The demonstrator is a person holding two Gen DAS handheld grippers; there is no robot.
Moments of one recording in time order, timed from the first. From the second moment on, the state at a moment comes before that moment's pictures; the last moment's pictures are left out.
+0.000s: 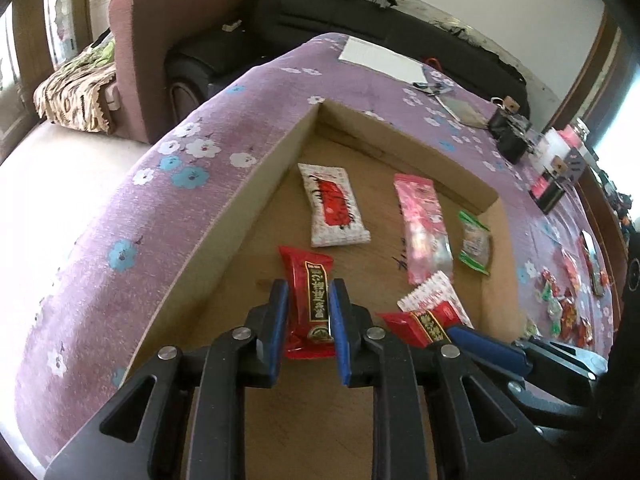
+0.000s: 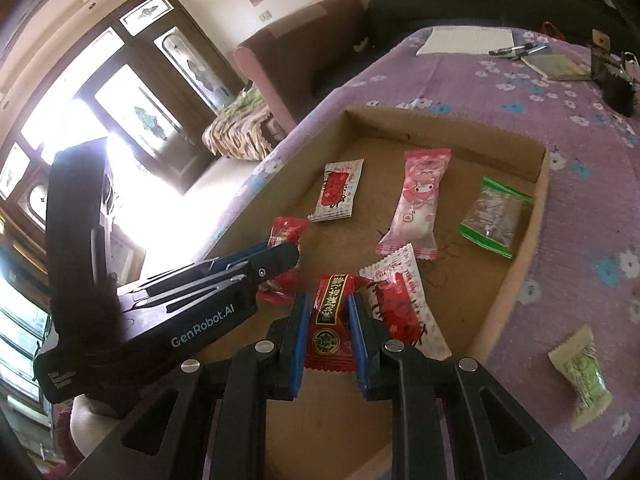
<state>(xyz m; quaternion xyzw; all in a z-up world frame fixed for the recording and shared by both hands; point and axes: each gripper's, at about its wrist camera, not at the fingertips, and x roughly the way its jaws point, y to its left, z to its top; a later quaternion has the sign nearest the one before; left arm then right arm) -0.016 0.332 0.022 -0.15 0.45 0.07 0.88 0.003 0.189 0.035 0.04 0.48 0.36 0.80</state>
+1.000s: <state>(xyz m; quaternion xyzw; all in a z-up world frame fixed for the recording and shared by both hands) -0.227 0.314 0.129 -0.22 0.30 0.16 0.91 -0.033 0.058 0.091 0.03 0.28 0.31 0.91</state>
